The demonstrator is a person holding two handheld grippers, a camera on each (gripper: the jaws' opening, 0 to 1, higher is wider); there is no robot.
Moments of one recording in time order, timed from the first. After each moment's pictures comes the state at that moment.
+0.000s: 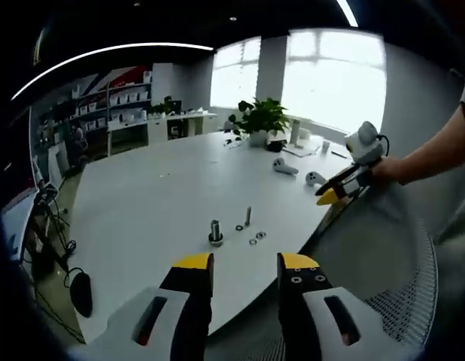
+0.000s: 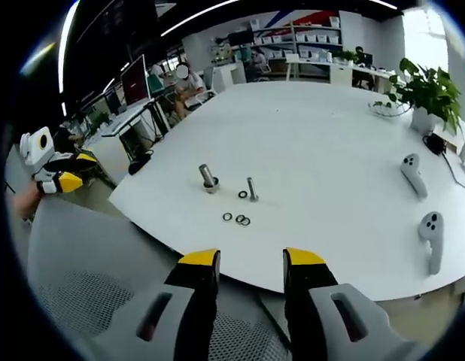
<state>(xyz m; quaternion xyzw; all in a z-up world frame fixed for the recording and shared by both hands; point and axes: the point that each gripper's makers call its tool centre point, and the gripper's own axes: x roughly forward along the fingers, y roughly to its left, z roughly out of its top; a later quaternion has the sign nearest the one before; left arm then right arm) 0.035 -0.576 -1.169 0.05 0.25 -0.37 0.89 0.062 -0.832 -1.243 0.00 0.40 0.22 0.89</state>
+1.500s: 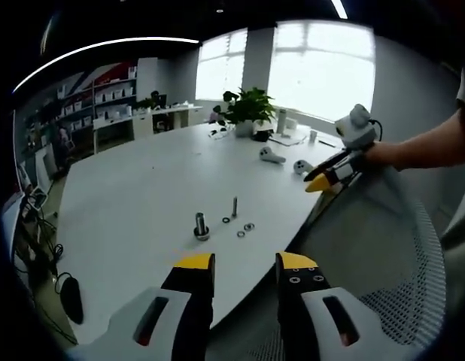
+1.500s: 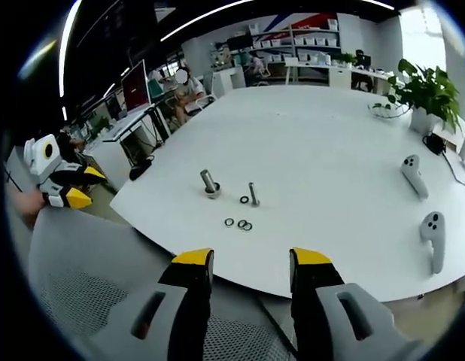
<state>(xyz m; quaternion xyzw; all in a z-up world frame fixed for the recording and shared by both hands) 0.030 -0.590 -1.190 0.07 0.26 -0.41 0.87 0.065 -0.832 -1.240 0.00 0.38 0.21 0.90</state>
